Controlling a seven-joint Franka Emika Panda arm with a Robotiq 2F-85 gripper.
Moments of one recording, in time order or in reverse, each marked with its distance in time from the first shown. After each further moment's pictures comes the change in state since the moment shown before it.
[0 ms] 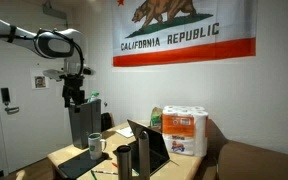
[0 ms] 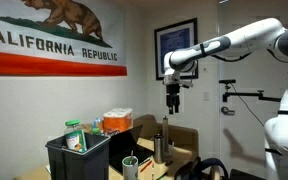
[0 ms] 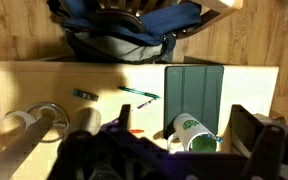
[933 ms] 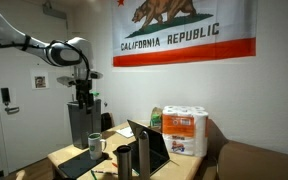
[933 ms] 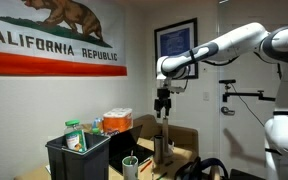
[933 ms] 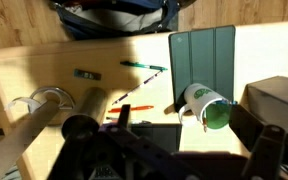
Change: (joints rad) arm -0.007 0.131 0.045 0.054 -0.004 0.170 0.164
